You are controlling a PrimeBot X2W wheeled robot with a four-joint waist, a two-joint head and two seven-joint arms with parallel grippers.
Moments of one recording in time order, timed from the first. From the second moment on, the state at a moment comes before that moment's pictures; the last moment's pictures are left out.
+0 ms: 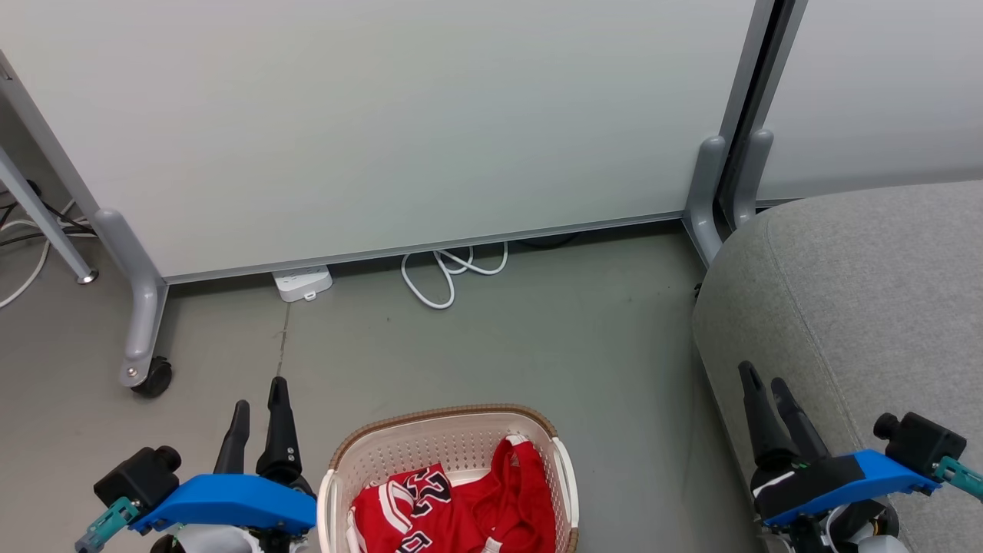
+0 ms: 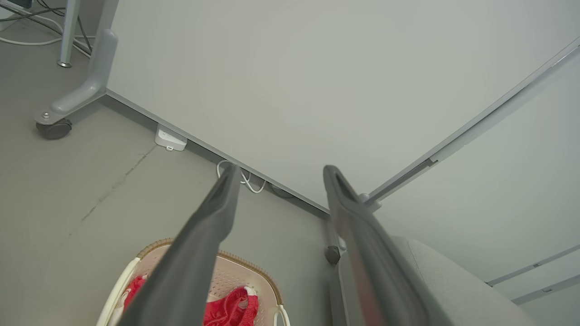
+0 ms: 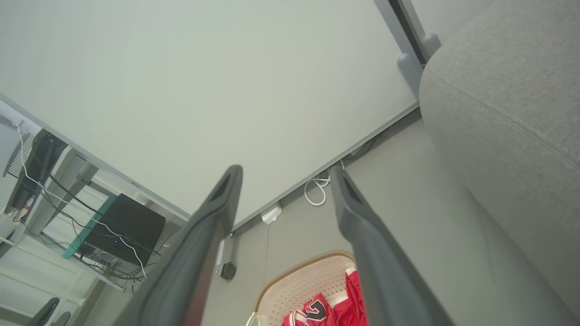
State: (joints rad) left arm -0.06 0.05 -0.04 0.27 -0.77 -0.05 -0.09; right arm -0.10 -0.04 0.00 0.30 0.75 0.13 -0.05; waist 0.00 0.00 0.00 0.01
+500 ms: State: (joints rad) left arm -0.06 0.05 -0.06 0.29 -0.60 -0.04 -0.13; right arm -0.11 -0.04 0.00 0.30 0.56 0.13 -0.06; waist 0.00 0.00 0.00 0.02
